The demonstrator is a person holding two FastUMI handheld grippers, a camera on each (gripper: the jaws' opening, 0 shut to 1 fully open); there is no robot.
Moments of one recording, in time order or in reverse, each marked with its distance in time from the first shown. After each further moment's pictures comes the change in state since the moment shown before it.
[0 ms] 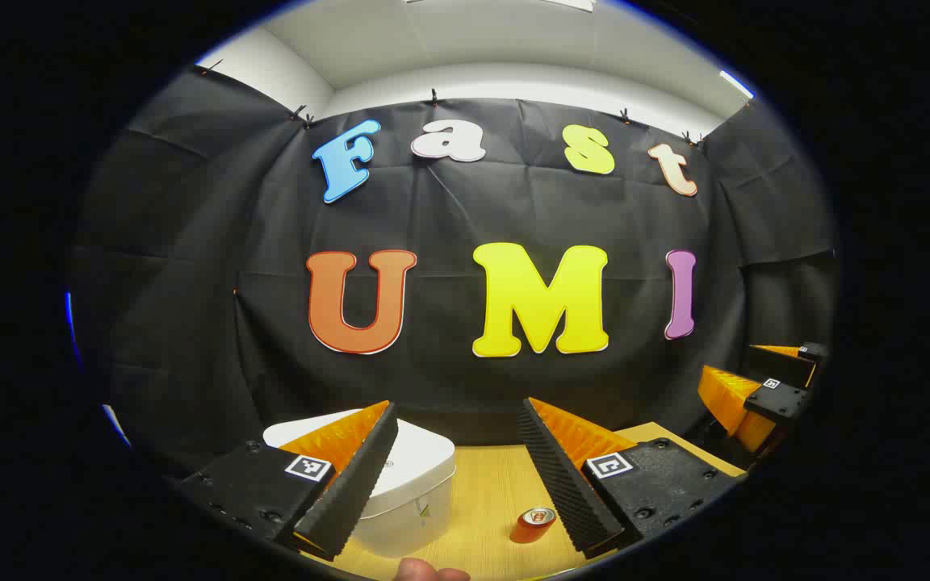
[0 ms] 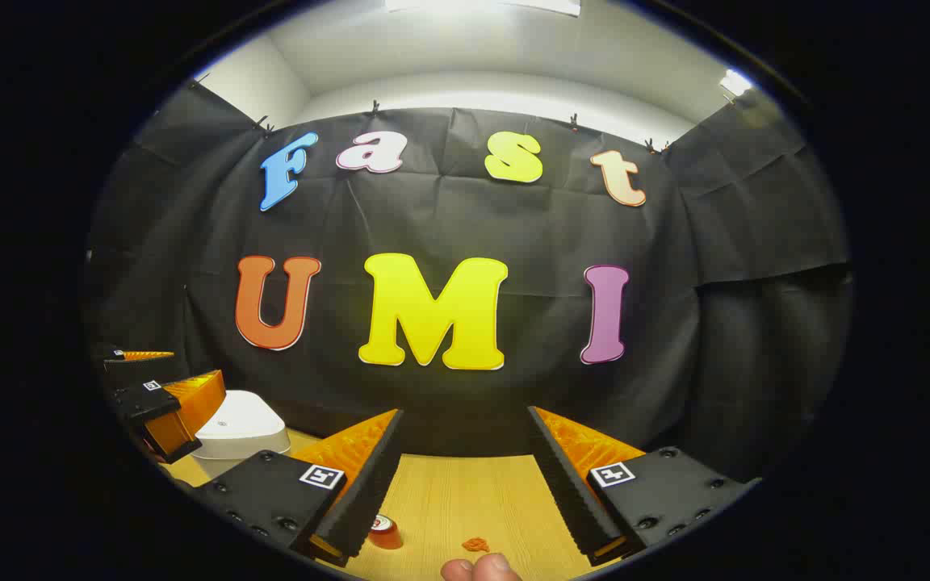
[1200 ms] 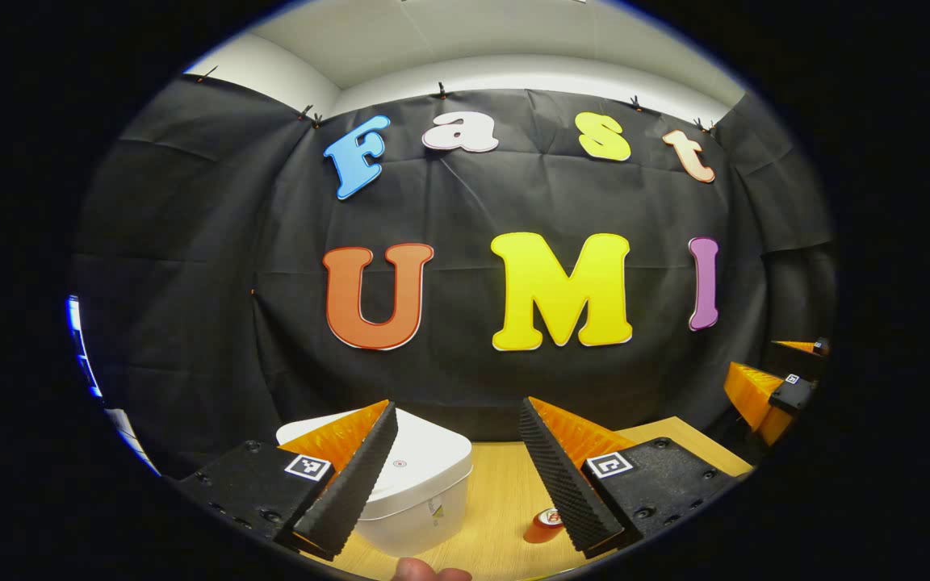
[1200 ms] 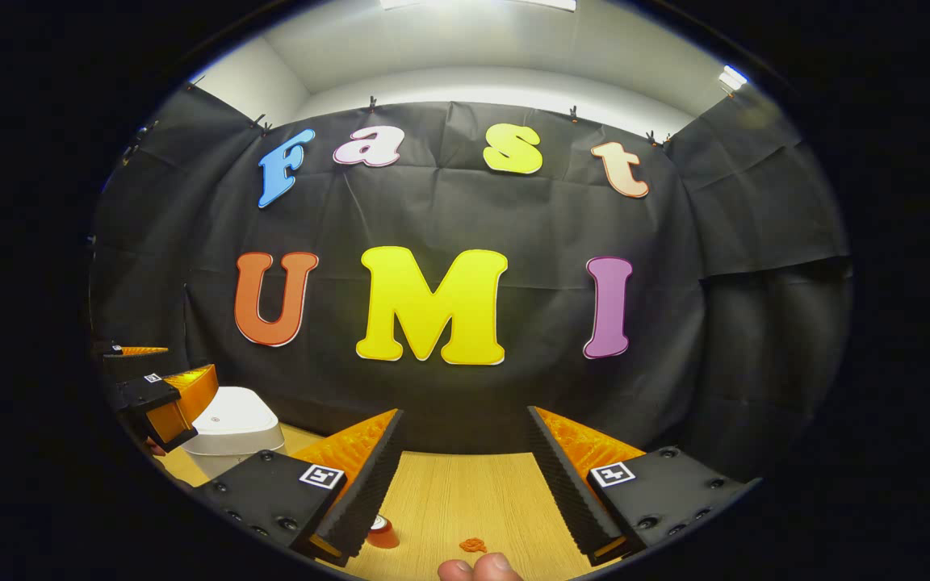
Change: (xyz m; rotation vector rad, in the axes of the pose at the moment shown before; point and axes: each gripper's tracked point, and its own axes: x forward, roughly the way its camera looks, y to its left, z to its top) left arm 0.011 0.012 -0.006 0.022 0.018 0.108; right arm 0.013 -0.014 -0.005 0.013 0.017 0.011
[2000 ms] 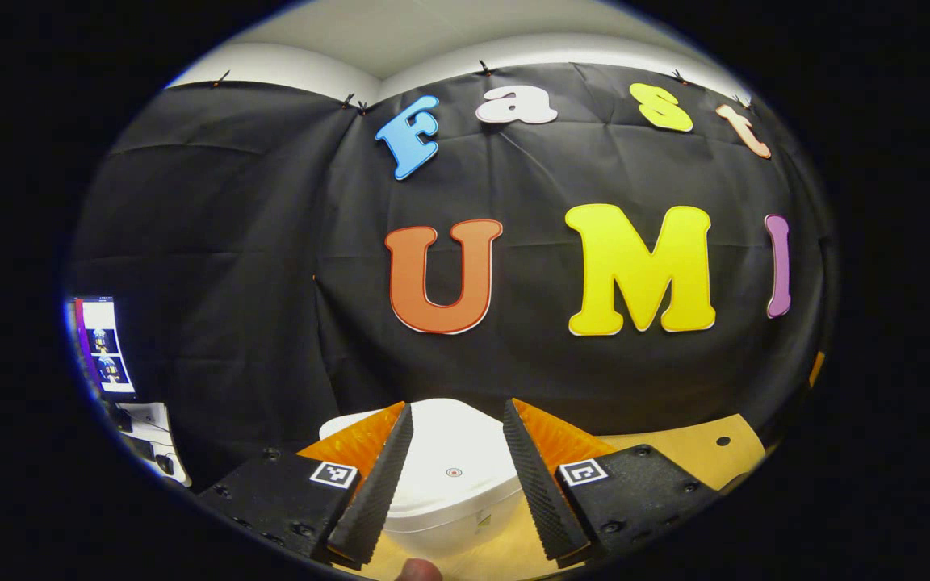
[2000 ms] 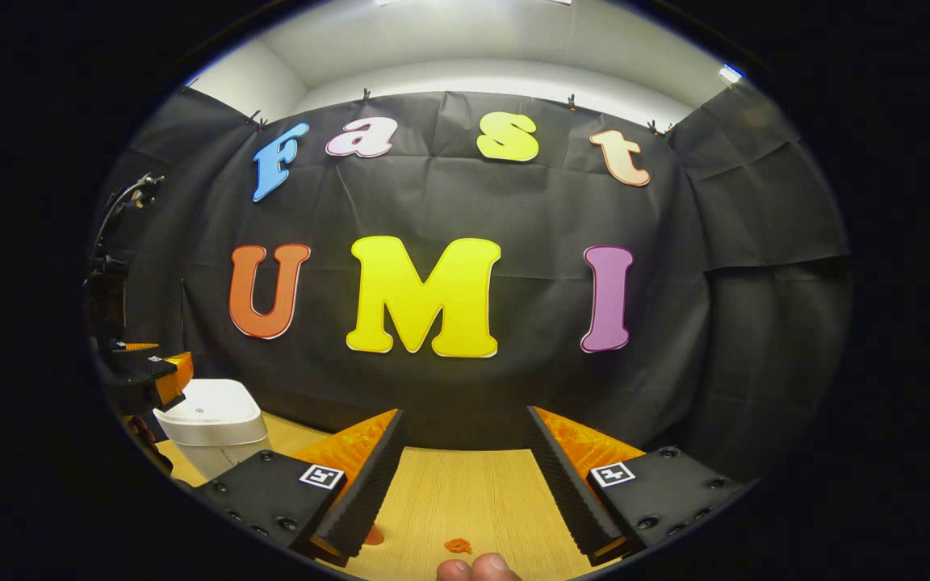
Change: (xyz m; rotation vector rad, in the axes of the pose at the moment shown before) left arm 0.044 0.048 -0.022 0.023 0.091 0.273; right arm 0.022 -0.029 -0.009 0.004 0.043 0.013
